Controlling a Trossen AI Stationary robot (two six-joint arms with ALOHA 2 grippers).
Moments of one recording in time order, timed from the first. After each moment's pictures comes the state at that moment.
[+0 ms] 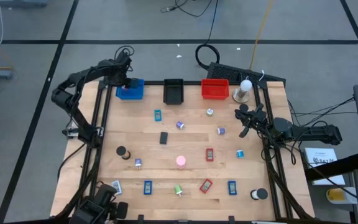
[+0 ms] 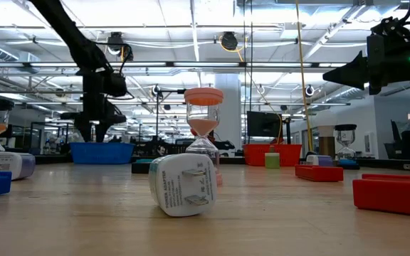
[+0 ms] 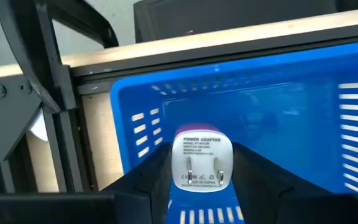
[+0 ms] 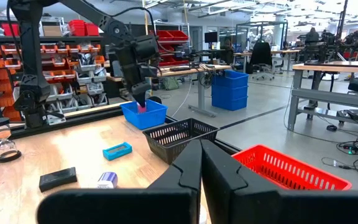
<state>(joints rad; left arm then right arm) 1.14 1.70 1.11 -0.73 -0.11 -0.27 0.03 0.04 0.01 0.09 0.63 0.01</state>
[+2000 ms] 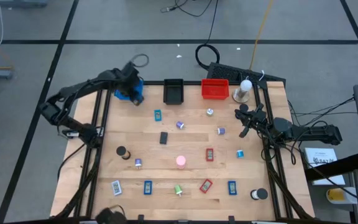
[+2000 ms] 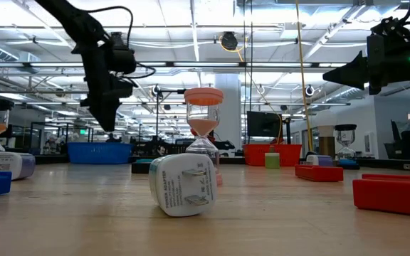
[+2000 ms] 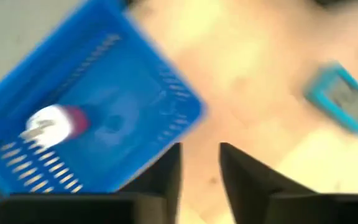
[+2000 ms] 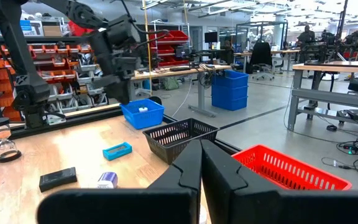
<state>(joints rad) 0.84 1.46 1.00 -0.78 0.00 0.09 0.03 0.04 0.01 0.09 0.63 0.01</state>
